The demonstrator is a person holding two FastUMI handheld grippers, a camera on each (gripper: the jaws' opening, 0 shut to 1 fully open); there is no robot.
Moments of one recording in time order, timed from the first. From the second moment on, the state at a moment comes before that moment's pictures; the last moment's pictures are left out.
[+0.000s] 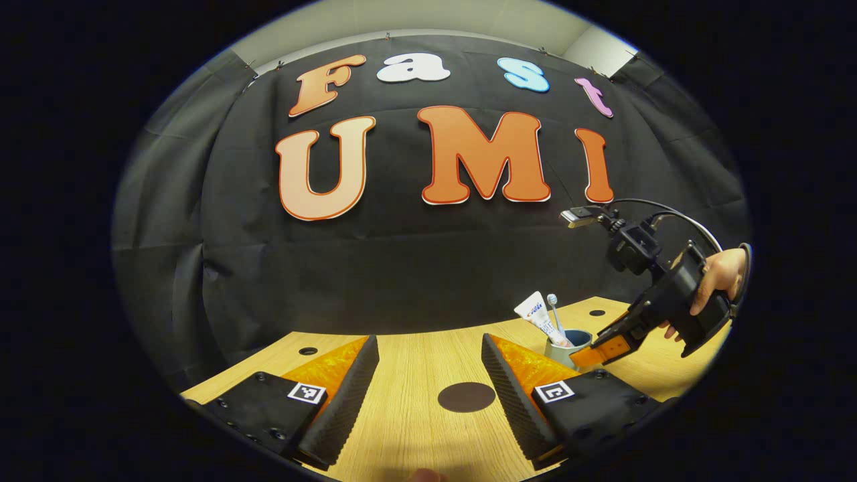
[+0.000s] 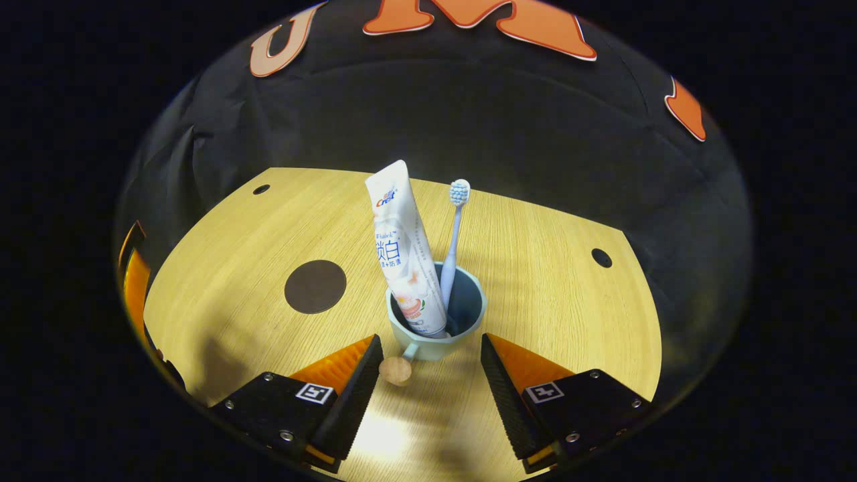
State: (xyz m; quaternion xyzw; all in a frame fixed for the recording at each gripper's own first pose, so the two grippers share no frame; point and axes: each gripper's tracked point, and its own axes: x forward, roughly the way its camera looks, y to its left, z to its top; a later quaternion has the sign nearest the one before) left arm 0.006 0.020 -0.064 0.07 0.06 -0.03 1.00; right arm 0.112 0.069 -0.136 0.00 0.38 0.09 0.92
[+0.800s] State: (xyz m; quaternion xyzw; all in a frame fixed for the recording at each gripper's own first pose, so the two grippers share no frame) left arm -0.020 0.028 -0.067 0.06 0.07 -0.03 1.00; right arm 0.112 0.076 -0.187 0.05 0.48 0.07 0.87
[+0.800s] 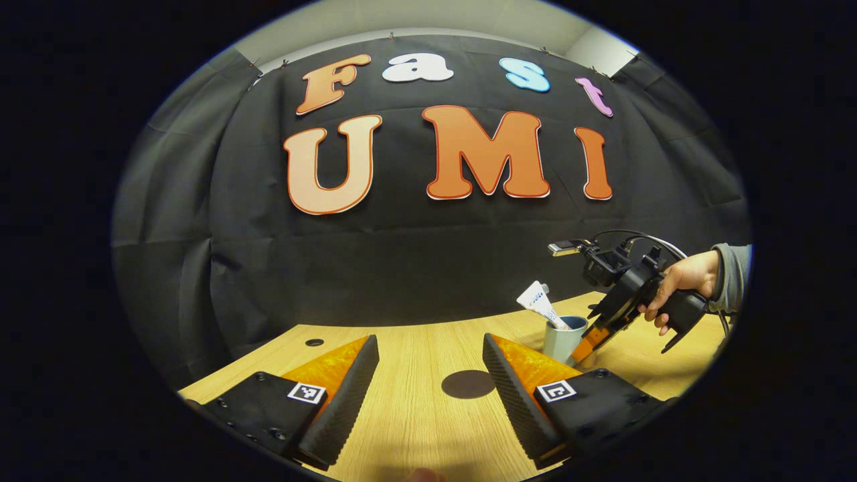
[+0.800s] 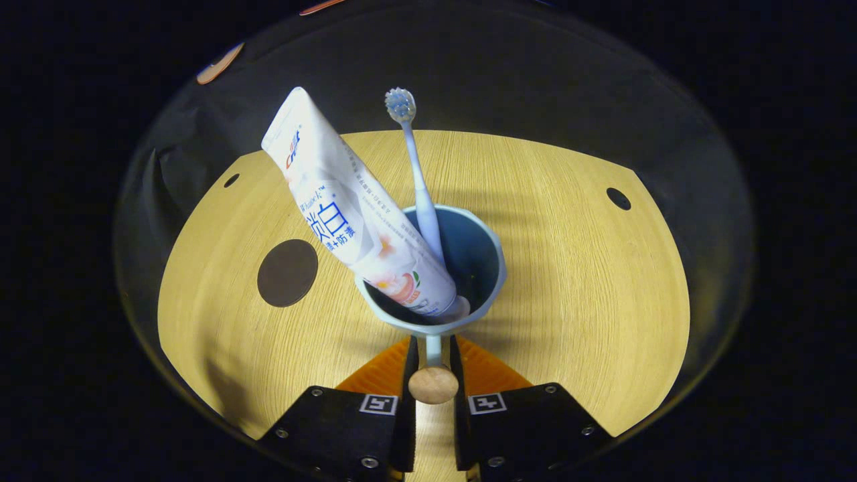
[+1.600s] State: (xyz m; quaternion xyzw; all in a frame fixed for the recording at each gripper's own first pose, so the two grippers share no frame) left arm -0.025 0.046 -0.068 0.06 0.06 -0.02 1.00; right arm 0.133 0.069 -0.180 0.02 0.43 0.14 0.89
